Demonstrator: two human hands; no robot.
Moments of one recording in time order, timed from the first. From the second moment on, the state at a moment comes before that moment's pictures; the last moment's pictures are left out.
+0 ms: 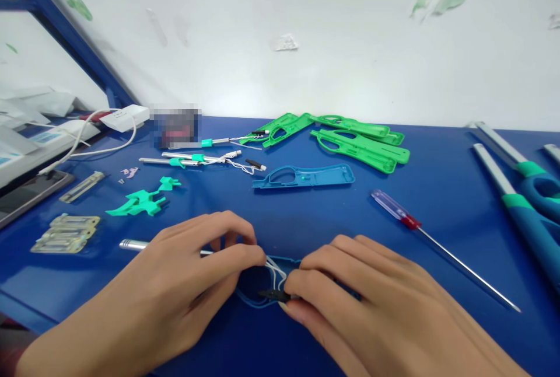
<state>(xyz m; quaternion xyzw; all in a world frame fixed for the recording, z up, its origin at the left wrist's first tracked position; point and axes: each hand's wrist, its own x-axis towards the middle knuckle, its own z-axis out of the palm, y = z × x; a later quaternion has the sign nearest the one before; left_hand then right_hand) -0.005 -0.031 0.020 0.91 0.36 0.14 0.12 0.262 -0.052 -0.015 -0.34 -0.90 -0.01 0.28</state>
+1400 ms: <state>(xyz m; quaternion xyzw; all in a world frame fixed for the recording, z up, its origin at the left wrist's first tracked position) -0.012 -0.024 0.027 0.91 0.38 0.15 0.13 0.246 -0.043 -0.001 -0.36 -0.88 0.06 0.30</state>
